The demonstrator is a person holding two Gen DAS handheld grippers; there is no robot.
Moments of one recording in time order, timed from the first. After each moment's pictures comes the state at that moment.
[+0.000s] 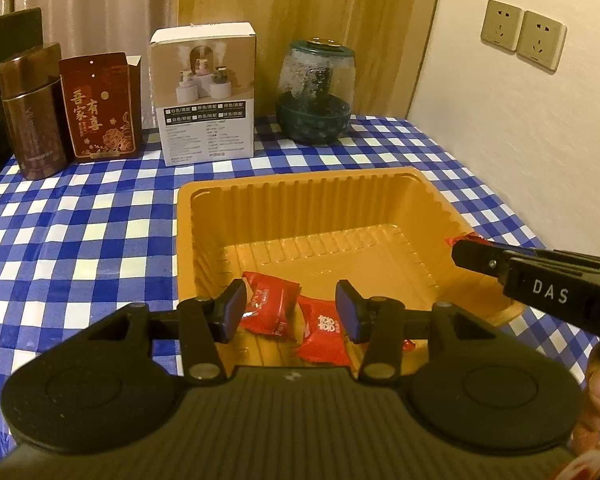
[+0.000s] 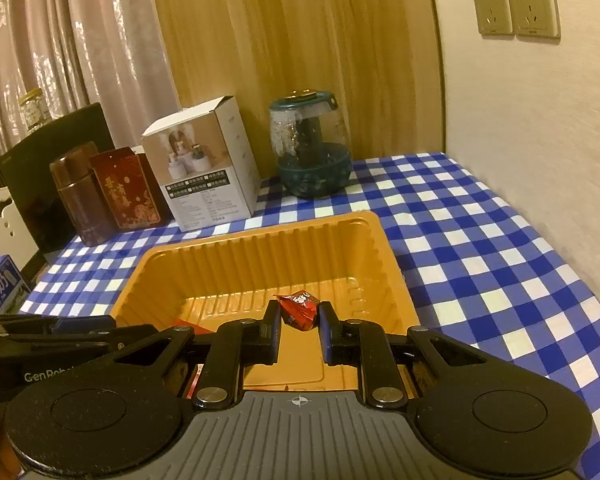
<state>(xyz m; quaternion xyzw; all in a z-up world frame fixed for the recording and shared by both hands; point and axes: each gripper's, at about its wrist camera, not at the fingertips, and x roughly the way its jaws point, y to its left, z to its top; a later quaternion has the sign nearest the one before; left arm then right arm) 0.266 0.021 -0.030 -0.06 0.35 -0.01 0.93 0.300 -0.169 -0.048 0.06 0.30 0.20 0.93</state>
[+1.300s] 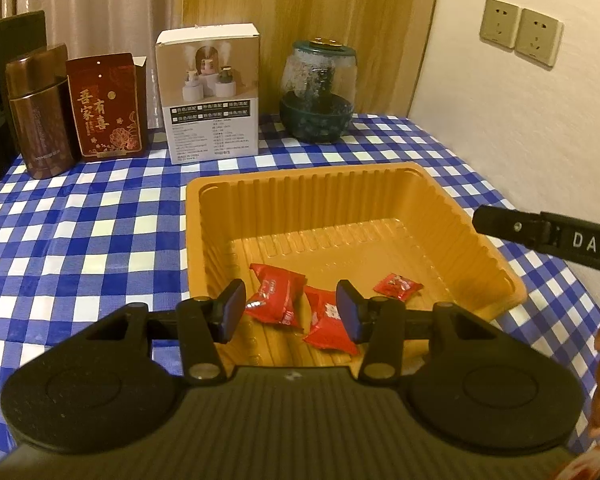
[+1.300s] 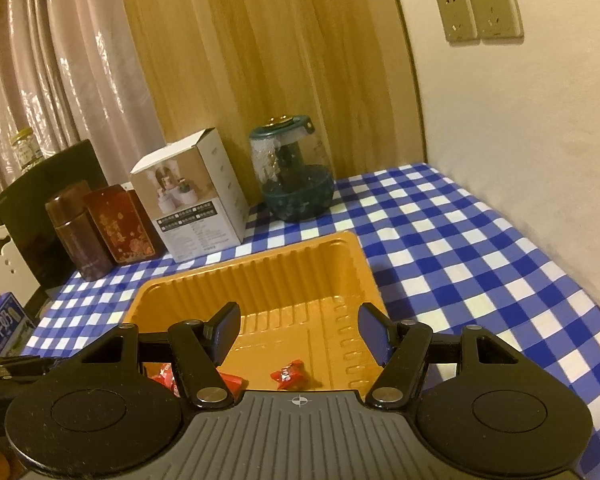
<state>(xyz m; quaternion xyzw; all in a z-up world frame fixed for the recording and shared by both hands) 0.254 0.022 -0.029 -0.05 0.35 -0.01 0.93 0.294 -0.194 -0.037 0.10 0.27 0.18 0.94</state>
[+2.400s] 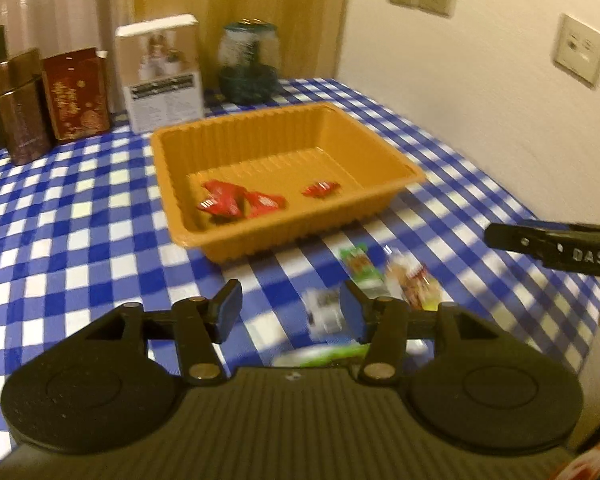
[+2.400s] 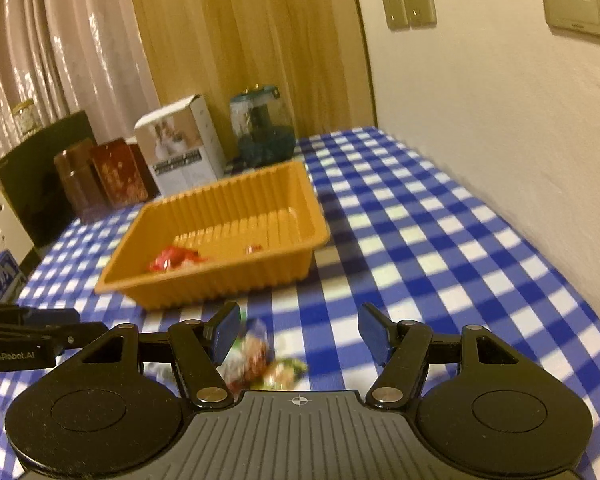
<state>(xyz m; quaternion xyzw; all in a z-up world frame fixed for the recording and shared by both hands) 0.137 0.003 -0.028 0.00 0.37 -0.11 0.92 0.151 -0.240 -0.050 0.08 0.31 0.15 0.94</state>
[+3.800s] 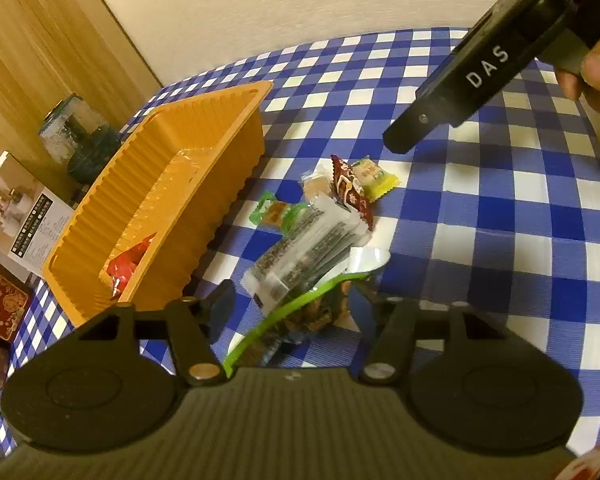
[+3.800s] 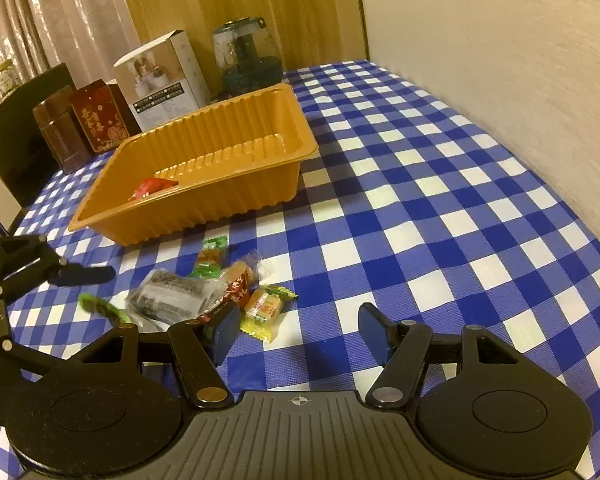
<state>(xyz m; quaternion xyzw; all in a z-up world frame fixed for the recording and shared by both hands) 0.141 -0.056 -0.086 0.33 0.32 -0.28 0.84 0.159 -0.232 -0.084 0.08 0.39 0.13 0.91</state>
